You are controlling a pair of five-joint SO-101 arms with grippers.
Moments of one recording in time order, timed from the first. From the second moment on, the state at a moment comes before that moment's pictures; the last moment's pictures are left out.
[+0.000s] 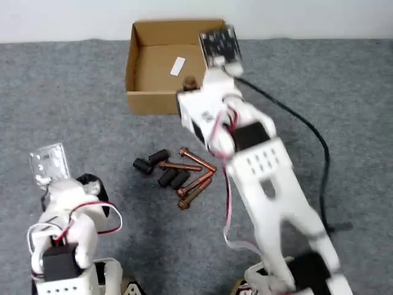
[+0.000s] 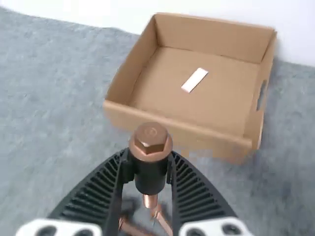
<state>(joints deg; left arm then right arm) -12.0 -86.3 67.2 72.5 14.9 -26.5 -11.3 3.3 49.7 -8.6</state>
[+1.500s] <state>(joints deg) -12.0 -90.4 72.0 71.9 12.7 -19.9 65.8 -93.5 83.3 9.5</state>
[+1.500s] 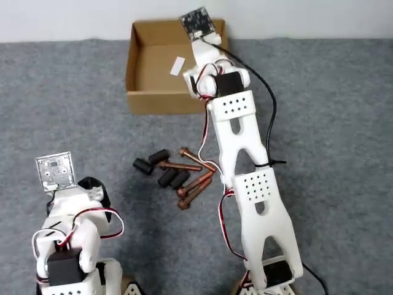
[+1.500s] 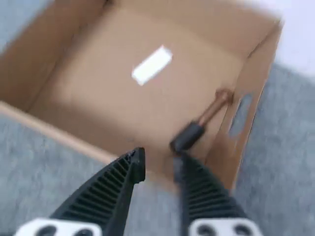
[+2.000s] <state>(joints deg) -12.0 -90.4 73.0 71.9 12.7 -19.9 51.8 -93.5 100.5 9.7</state>
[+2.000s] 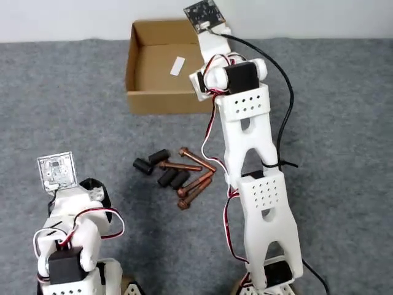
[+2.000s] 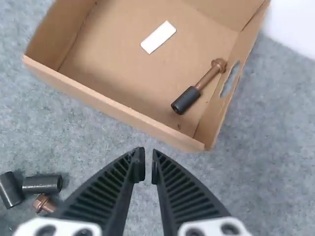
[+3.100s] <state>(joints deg) -28.7 -90.4 79.1 71.1 5.9 -37.7 27.7 -31.0 100.6 43.4</state>
